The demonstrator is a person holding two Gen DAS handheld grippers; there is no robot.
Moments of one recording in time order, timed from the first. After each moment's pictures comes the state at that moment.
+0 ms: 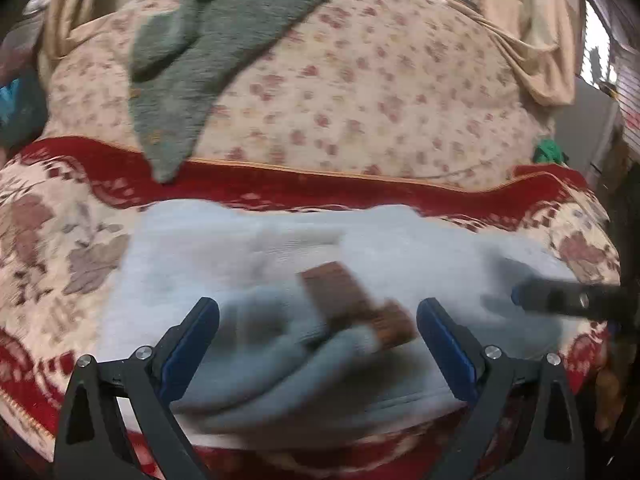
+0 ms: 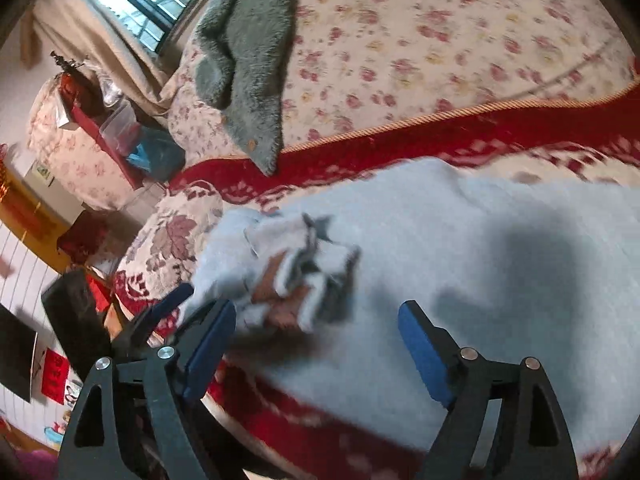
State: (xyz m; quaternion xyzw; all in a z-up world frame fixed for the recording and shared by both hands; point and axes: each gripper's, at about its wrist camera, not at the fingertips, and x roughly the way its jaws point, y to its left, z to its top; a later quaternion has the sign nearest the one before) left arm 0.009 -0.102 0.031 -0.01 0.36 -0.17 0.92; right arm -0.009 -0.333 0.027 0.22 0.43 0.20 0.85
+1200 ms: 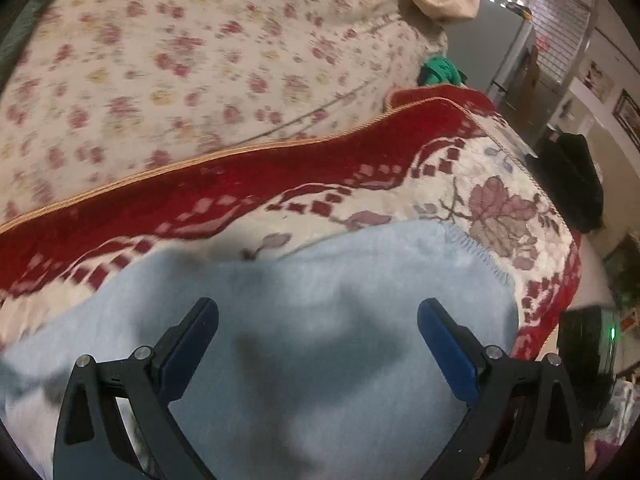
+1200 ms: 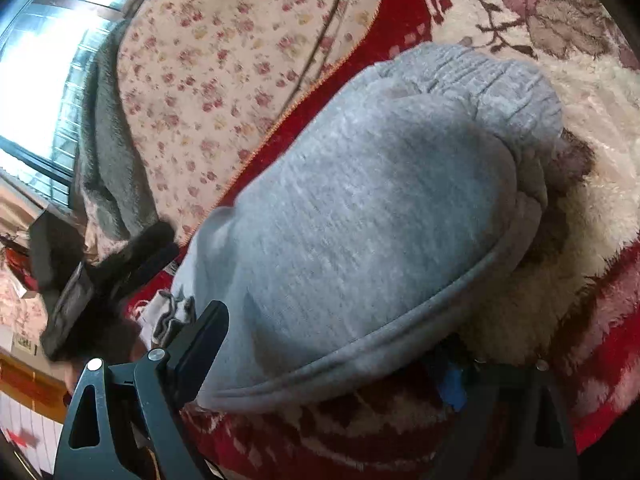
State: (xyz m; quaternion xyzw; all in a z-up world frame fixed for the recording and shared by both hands) left arm 0.108 -0.310 0.018 0.05 0.45 -0.40 0.80; right arm -0.090 -0.484 -0.052 0.42 0.37 0.02 0.83
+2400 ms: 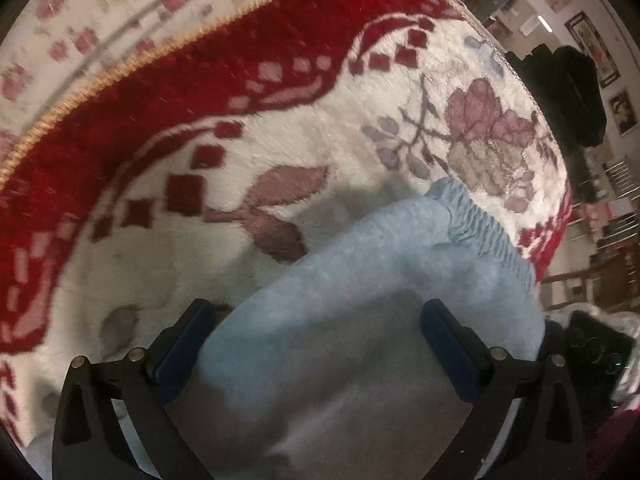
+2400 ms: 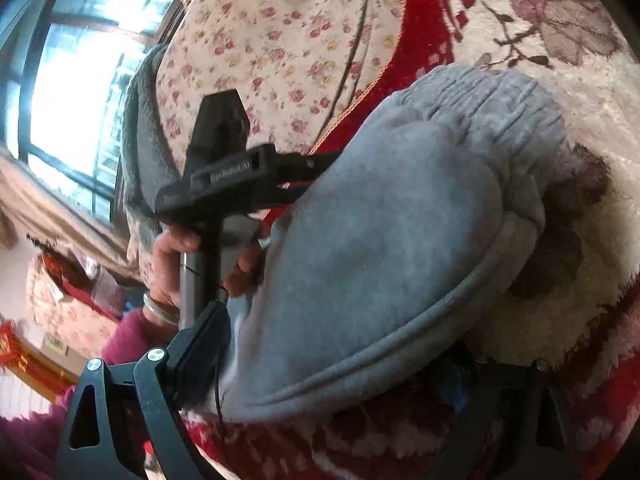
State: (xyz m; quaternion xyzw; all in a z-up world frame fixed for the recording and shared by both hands) left arm 0.163 -0.458 -0.058 0.14 0.59 -0.52 0.60; right arm -0.092 -0.502 -0.058 0.46 0.30 0.05 0.83
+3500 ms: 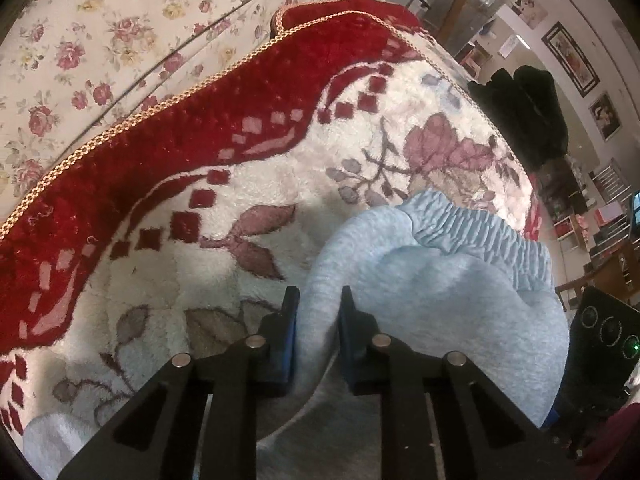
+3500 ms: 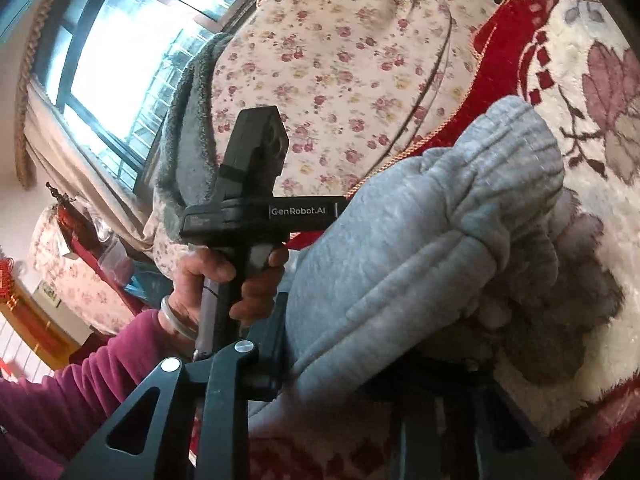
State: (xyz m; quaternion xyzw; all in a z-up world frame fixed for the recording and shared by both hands) left arm 0.148 -0.434 -0.012 0.11 0.53 -0.54 0.64; right arm -0.079 -0.494 -0.010 0.36 0.26 0.11 0.89
